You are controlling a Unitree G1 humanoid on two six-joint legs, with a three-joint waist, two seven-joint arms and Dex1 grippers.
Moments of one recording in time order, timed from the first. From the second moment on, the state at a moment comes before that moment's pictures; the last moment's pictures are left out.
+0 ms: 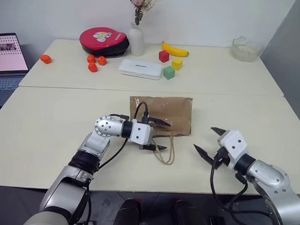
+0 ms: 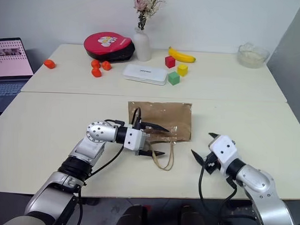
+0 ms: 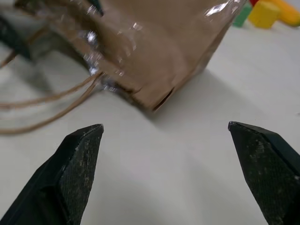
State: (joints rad) left arm -0.62 0.45 -0.28 0.35 -0.09 -0.44 -1.27; right arm 0.15 -0.60 0.02 -0.62 0.11 0.44 0.57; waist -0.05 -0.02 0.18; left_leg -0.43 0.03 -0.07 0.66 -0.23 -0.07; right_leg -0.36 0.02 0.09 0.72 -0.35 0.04
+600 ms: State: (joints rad) left arm -0.64 0.47 -0.23 0.11 -0.38 0.35 -1.24; right arm 0.08 -0.65 0.22 -0.46 0.21 0.23 0.87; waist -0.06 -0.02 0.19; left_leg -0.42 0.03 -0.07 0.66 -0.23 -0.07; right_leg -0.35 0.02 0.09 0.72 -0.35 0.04
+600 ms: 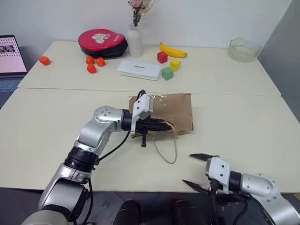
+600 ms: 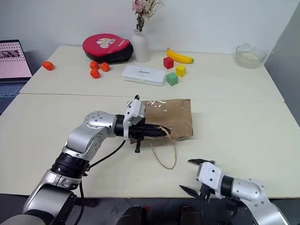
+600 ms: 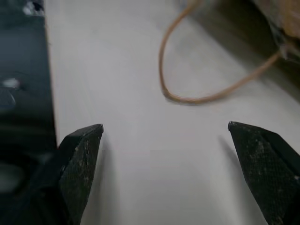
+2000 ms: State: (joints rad) left arm -1.26 0.31 0.04 1.07 -0.30 0.20 -0.88; right arm -0.32 -0.40 0.38 0.01 0.22 0.34 0.96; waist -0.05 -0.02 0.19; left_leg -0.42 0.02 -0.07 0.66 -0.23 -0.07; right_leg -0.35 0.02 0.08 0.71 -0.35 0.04
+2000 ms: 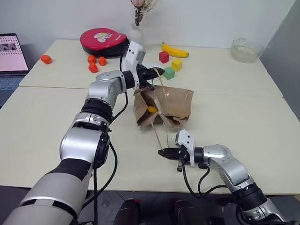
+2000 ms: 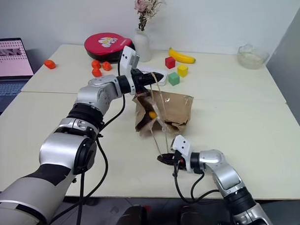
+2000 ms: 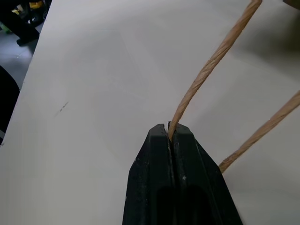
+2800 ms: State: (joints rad) left arm -1.27 0.29 0.12 0.93 -0.31 0.30 -1.09; right arm -0.17 -0.50 0.02 -0.58 0.59 0.85 0.76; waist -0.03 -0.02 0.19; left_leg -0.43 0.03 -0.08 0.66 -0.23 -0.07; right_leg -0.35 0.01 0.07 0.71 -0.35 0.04
